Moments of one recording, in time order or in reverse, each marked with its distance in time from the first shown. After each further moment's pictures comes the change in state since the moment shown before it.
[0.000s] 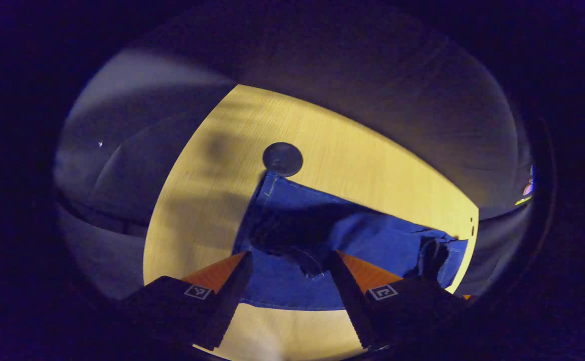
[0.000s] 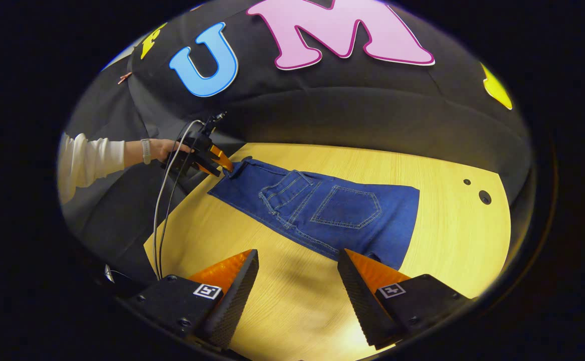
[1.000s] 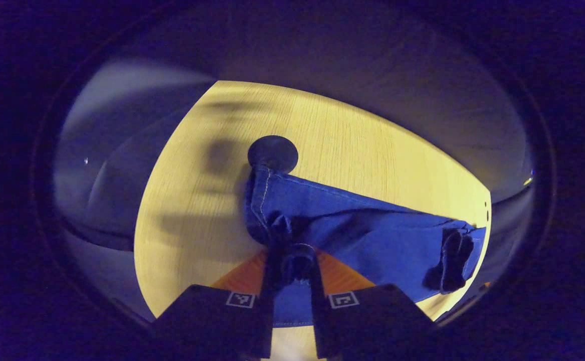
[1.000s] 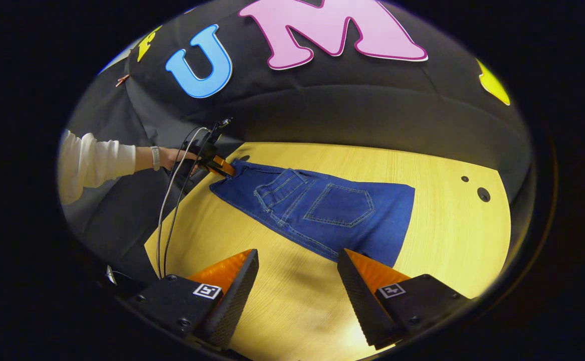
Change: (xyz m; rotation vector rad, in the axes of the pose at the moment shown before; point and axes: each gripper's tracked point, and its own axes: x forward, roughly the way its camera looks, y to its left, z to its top) left arm 0.032 -0.020 -0.009 0.048 -0.006 -0.058; right arm -0.006 -0.014 -0.003 0.021 0.014 -0.010
